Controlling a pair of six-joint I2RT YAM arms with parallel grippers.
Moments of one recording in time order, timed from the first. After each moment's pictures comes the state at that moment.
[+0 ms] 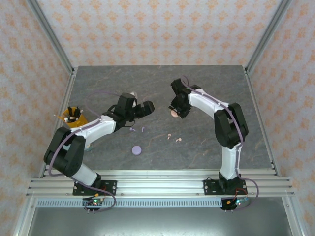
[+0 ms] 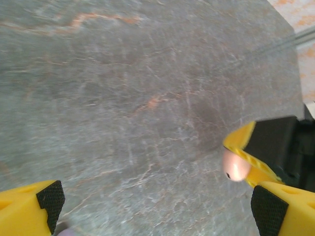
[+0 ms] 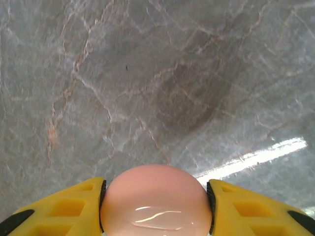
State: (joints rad) left arm -0.42 1.55 0.87 0.01 0.17 -0.81; right arm 0.47 1.99 1.53 -0.81 -0.08 1.12
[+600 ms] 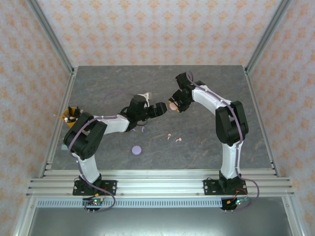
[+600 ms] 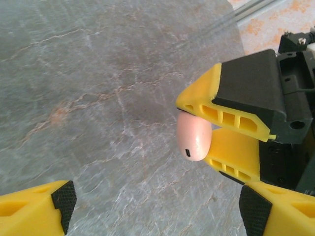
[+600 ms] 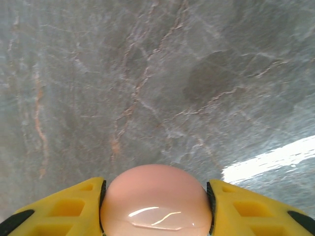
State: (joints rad) left arm -0.49 1.83 0.92 0.40 0.29 -0.81; right arm 0.41 2.01 1.59 -0.73 -0.22 1.19
